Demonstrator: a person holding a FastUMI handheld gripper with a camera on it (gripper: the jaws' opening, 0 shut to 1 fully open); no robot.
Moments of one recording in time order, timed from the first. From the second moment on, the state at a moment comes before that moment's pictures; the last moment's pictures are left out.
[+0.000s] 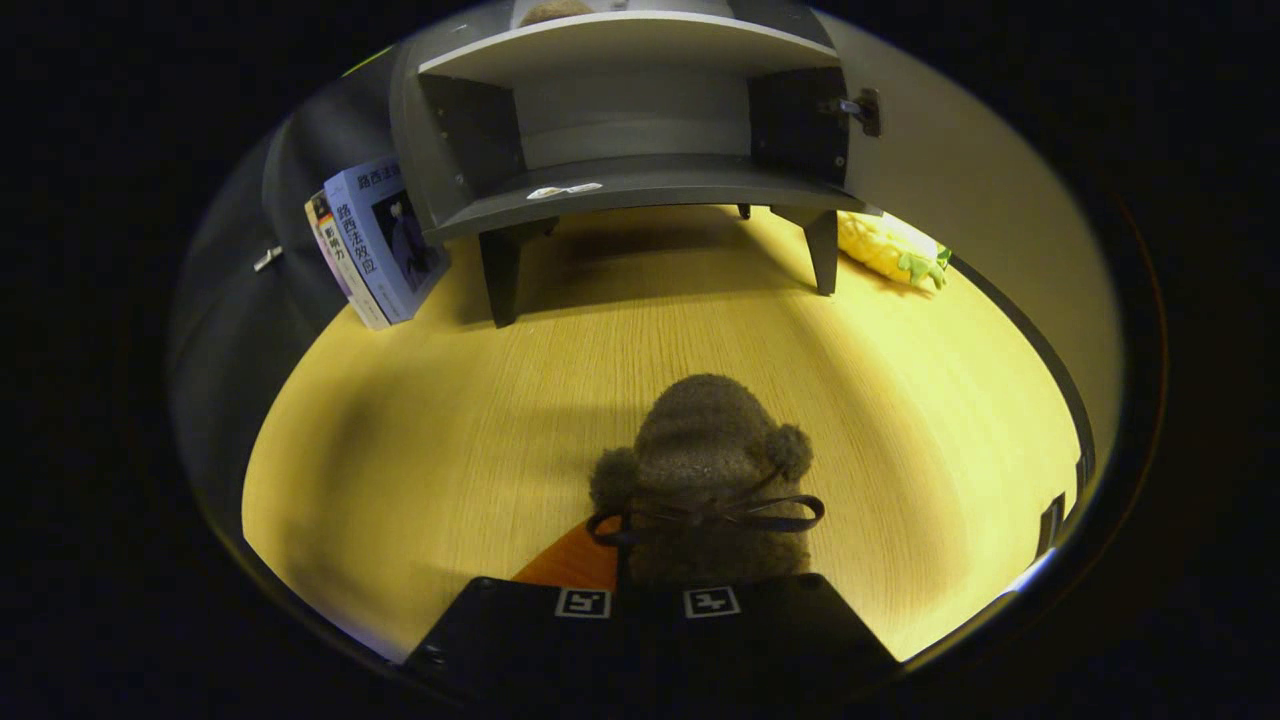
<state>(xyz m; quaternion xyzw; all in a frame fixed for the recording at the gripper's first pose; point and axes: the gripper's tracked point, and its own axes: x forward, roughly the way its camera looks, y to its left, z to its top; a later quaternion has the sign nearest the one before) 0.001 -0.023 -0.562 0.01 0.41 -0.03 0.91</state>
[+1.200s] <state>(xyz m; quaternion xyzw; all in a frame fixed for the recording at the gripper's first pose) 0.002 -0.045 -0.351 0.02 0.32 0.04 0.95</state>
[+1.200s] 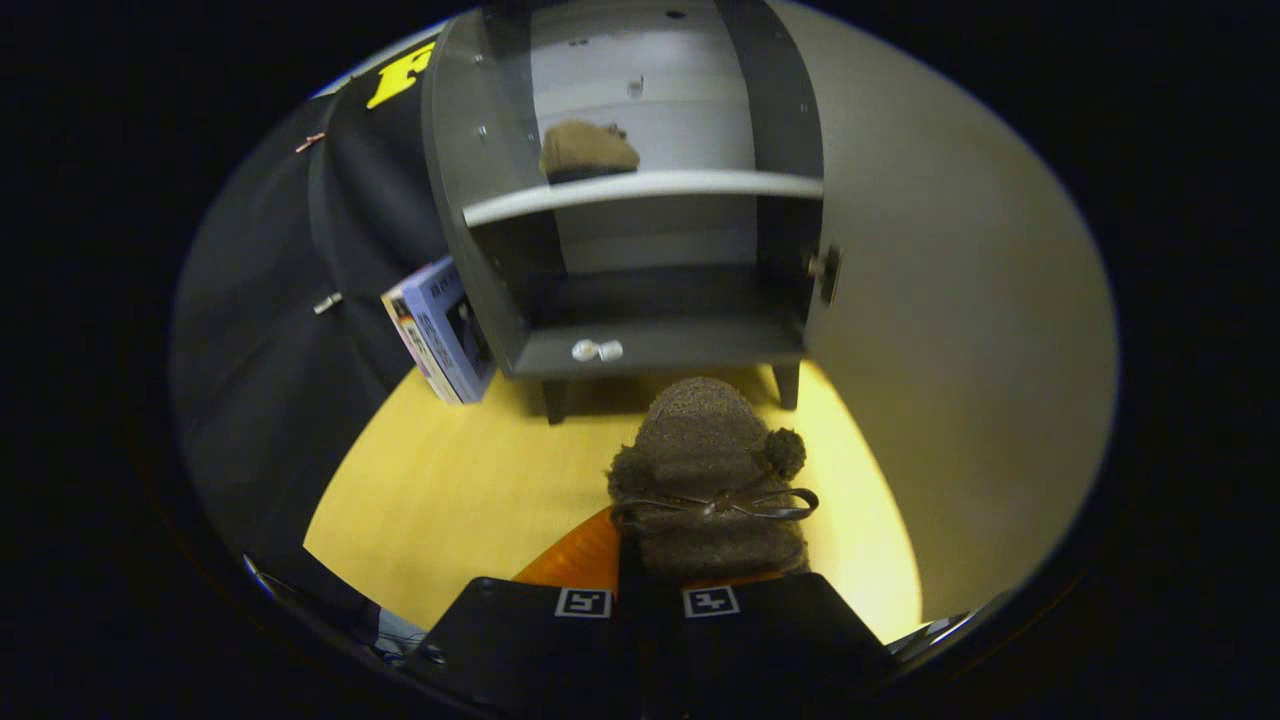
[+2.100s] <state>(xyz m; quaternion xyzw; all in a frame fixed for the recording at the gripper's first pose) 0.209 -0.029 -0.135 0.04 0.24 -0.01 0.97</state>
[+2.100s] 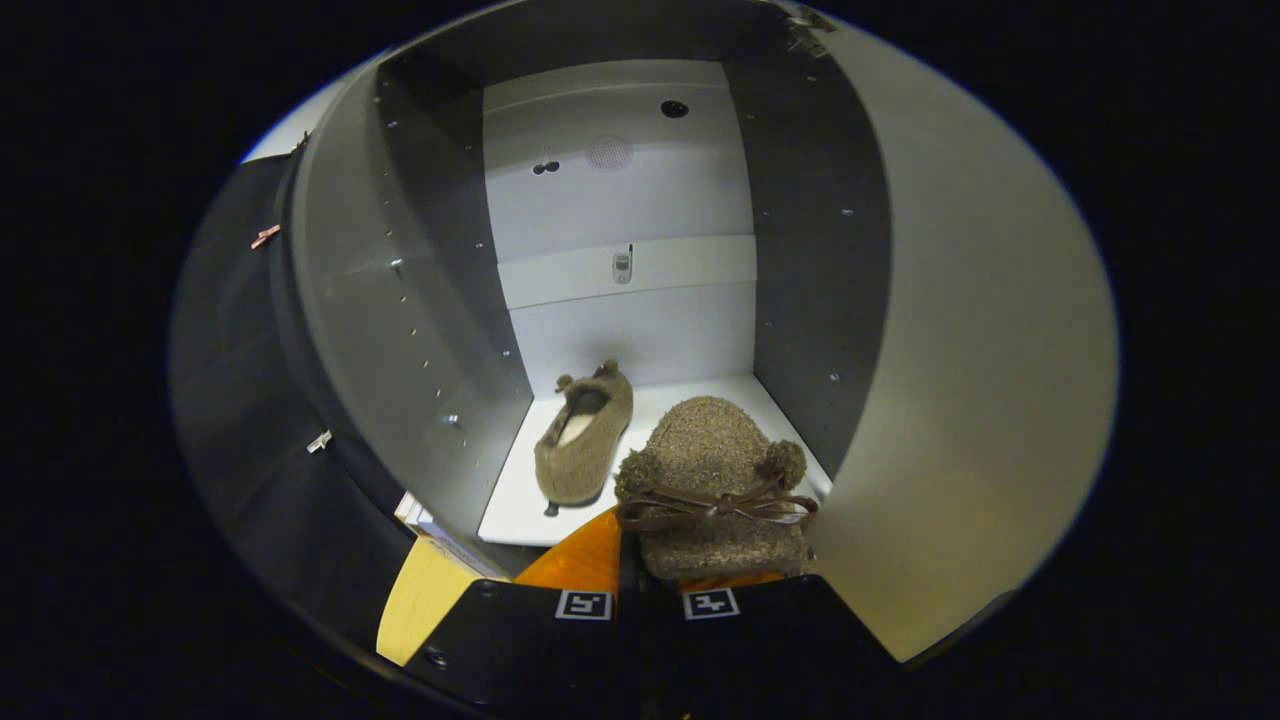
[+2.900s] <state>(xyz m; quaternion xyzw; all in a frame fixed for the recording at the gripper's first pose) 0.406 -0.055 -0.206 0.01 0.32 -0.04 0.95</state>
